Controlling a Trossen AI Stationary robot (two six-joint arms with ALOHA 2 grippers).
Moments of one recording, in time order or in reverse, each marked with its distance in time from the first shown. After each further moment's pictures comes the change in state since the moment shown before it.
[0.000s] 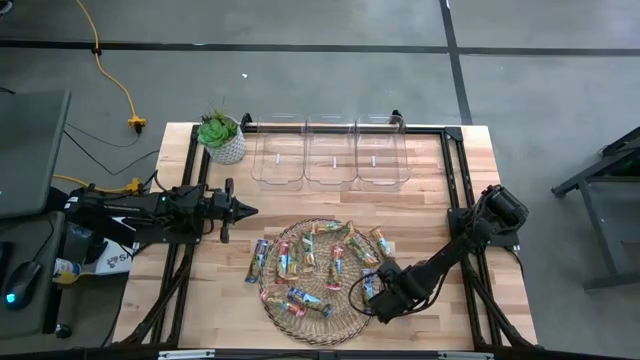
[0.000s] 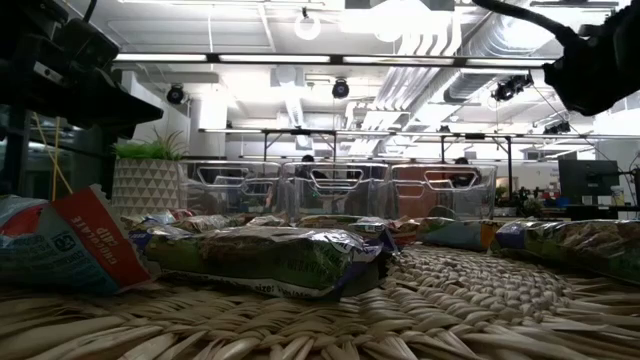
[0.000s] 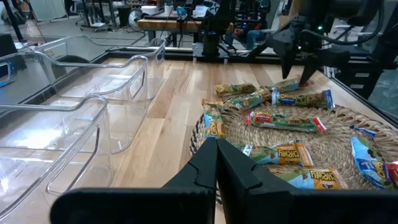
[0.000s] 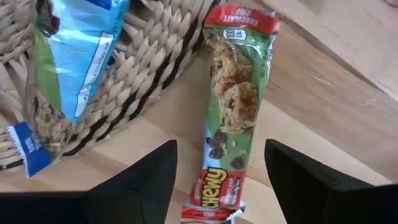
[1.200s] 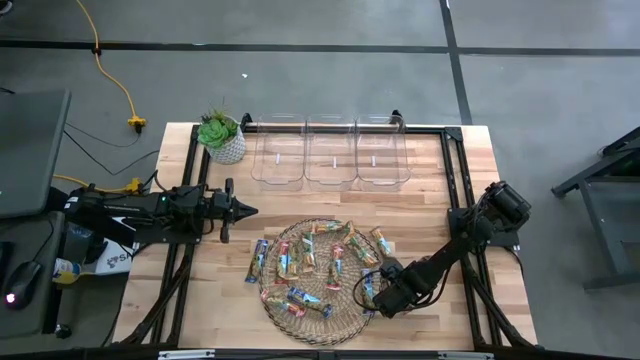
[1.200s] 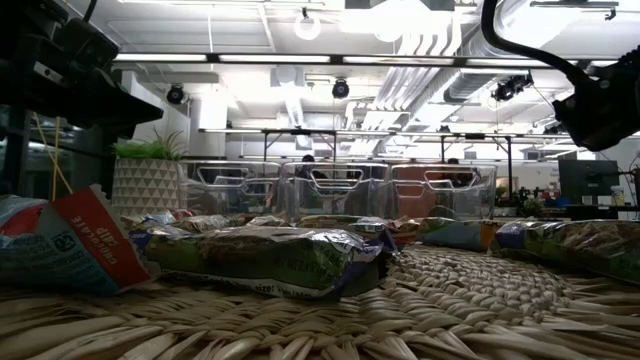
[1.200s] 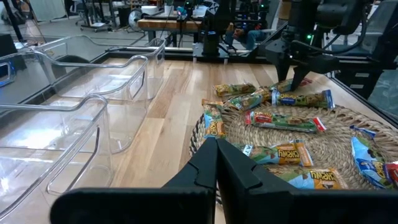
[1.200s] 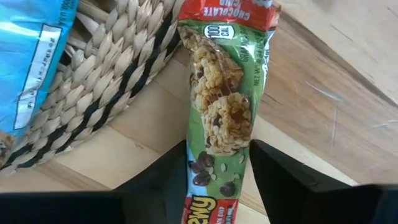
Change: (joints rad) left arm 0.000 0.000 0.000 0.000 0.000 0.000; right arm 0.000 -0.003 -0.147 0.175 -0.031 -0.024
